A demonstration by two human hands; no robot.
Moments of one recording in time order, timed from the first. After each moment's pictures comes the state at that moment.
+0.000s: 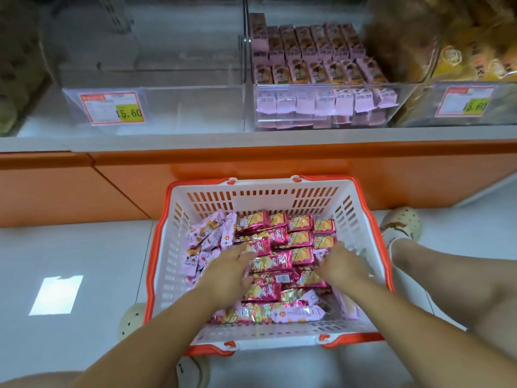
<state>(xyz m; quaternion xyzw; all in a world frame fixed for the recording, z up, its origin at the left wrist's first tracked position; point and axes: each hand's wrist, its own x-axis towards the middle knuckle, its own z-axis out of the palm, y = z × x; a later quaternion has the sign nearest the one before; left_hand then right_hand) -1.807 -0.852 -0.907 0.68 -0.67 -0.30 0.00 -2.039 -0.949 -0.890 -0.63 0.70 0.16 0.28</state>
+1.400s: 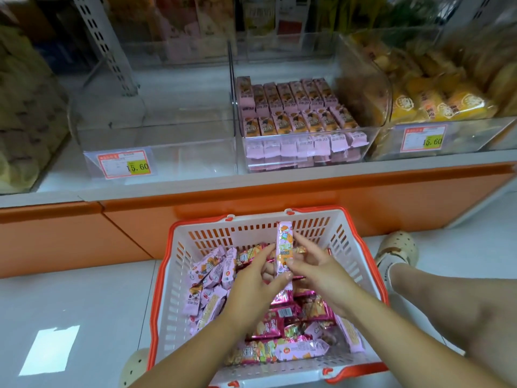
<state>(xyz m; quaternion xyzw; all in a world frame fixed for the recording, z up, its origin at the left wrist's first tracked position) -1.859 -0.873 -0.828 0.64 -0.50 -0.45 0.36 -2.009 -0.937 -0.810 -0.46 0.50 -0.25 0.69</state>
